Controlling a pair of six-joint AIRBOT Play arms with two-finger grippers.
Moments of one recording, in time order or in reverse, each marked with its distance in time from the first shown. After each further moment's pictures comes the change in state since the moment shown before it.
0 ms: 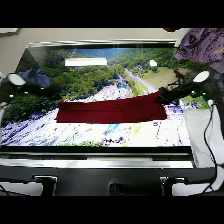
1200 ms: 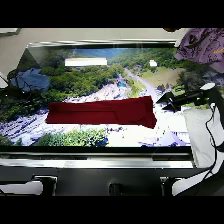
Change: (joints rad) left arm 0.175 0.076 -0.004 0.323 -0.058 0.020; right arm -0.171 -0.239 0.003 0.228 0.065 -0.238
